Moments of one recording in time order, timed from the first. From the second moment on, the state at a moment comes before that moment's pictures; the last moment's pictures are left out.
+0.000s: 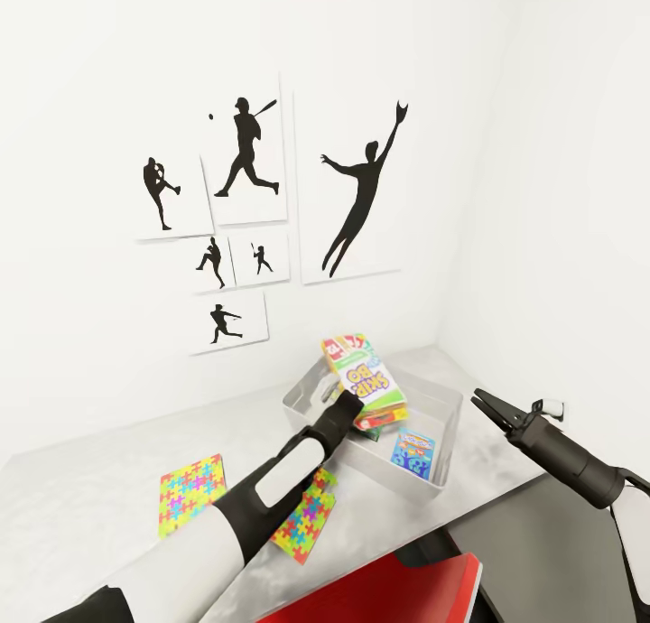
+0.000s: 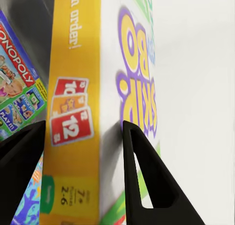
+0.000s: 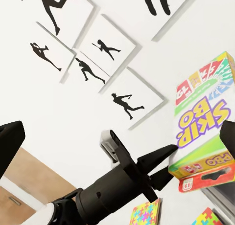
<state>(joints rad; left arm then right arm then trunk) -0.76 -0.17 -0.79 -0.82 1.55 -0.14 0.15 -0.30 -0.16 -0.47 -1.52 -0.70 0.89 0.95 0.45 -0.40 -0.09</state>
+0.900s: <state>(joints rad) -0.76 -0.17 -0.89 -0.82 1.74 -0.20 0.15 -0.26 -0.16 -0.56 -1.53 -0.70 0.89 1.08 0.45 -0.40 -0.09</state>
